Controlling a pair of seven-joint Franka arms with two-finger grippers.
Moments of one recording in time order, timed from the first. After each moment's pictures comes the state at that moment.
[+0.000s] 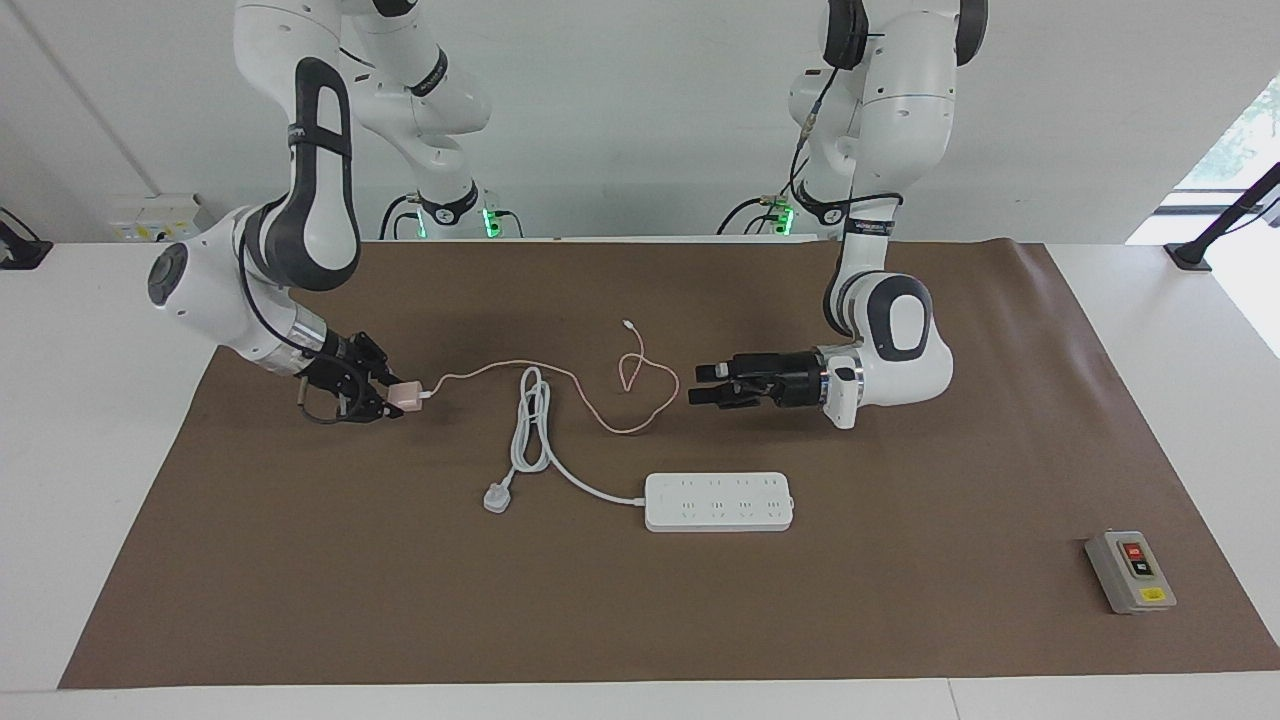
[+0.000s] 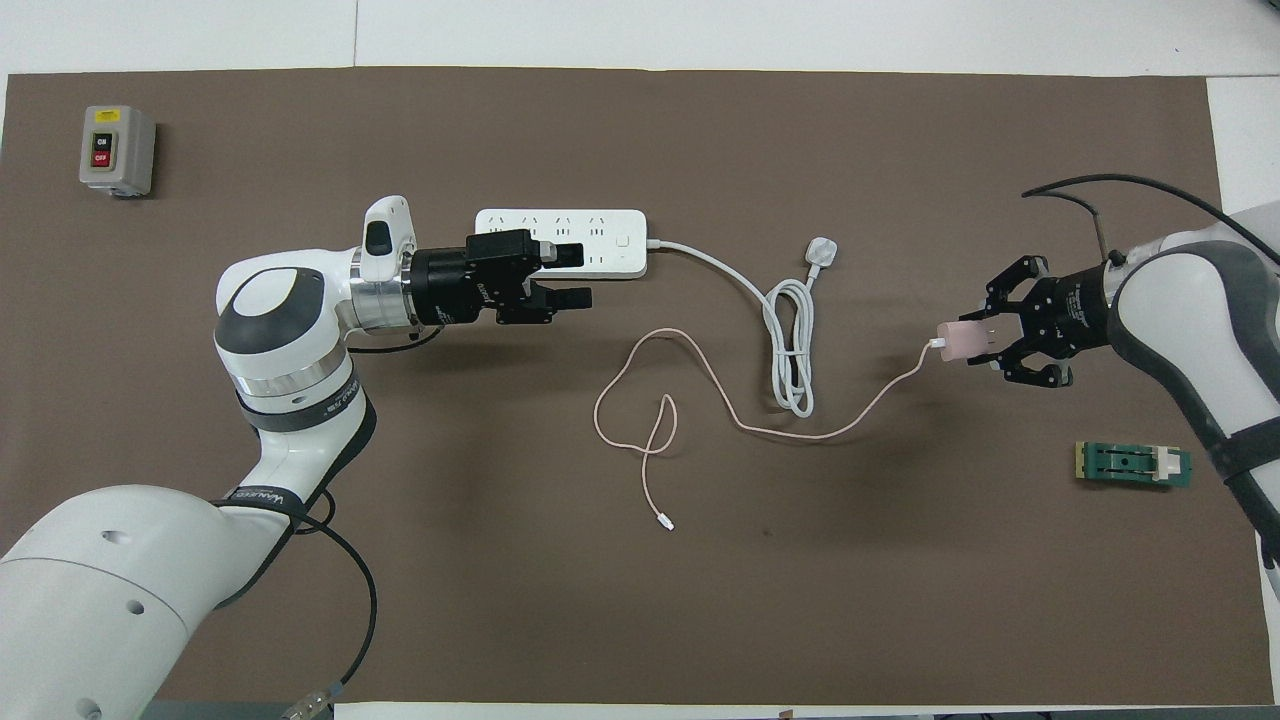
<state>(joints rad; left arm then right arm) -0.47 0.44 0.23 -1.91 -1.81 1.66 0.54 -0.01 0.18 -0.10 -1.97 0.48 1.97 1.15</state>
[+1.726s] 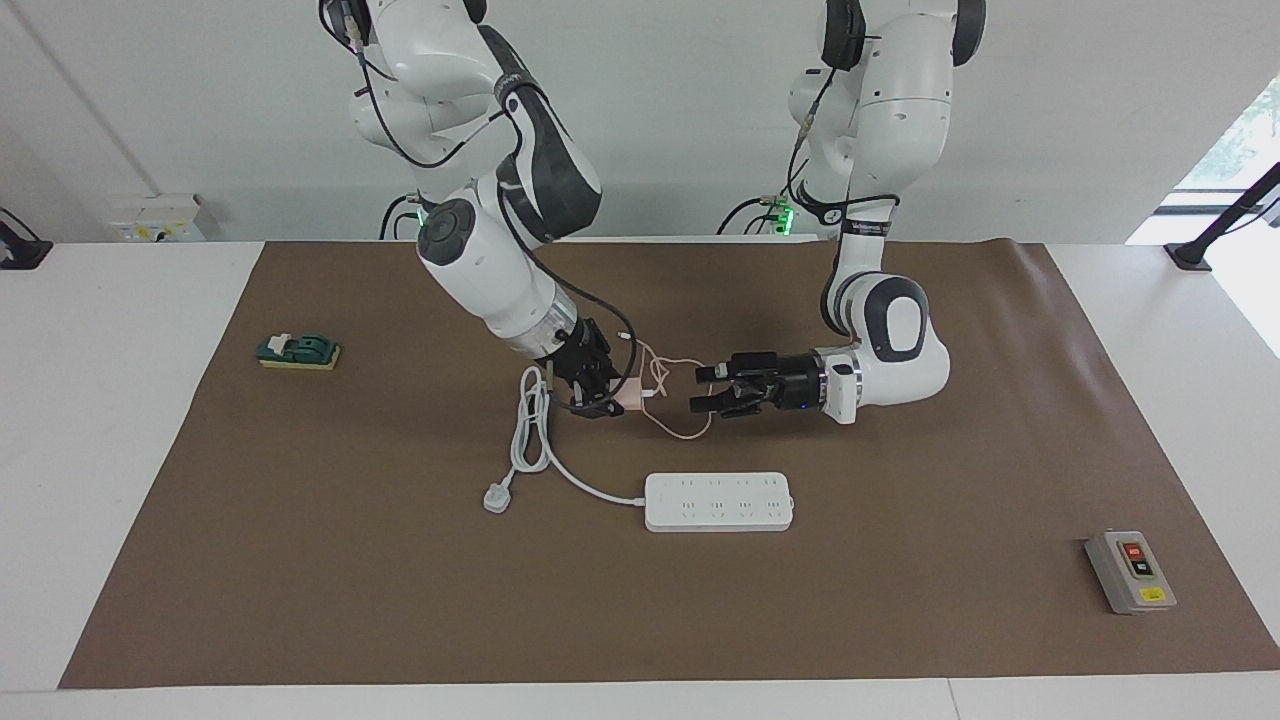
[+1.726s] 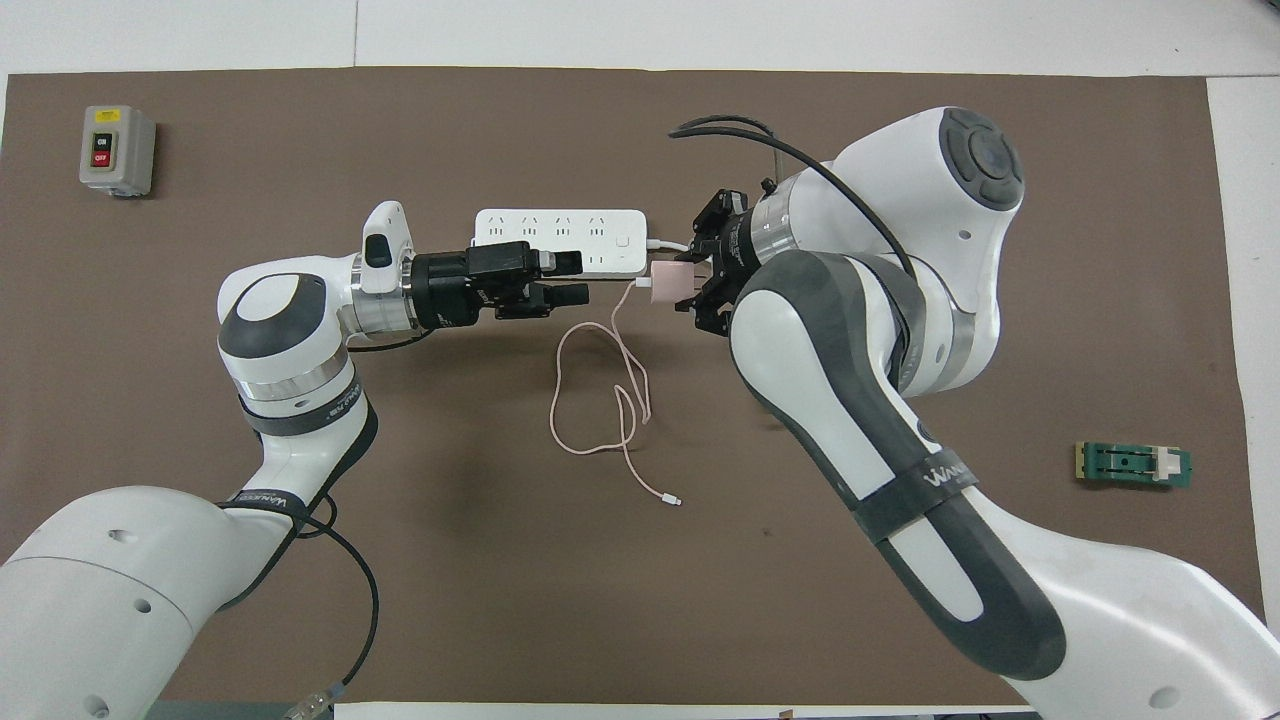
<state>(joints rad) -0.48 0.44 0.25 -1.92 -1.82 1.68 0.70 0.47 0.38 -0.09 -1.62 0.55 2.11 1.71</state>
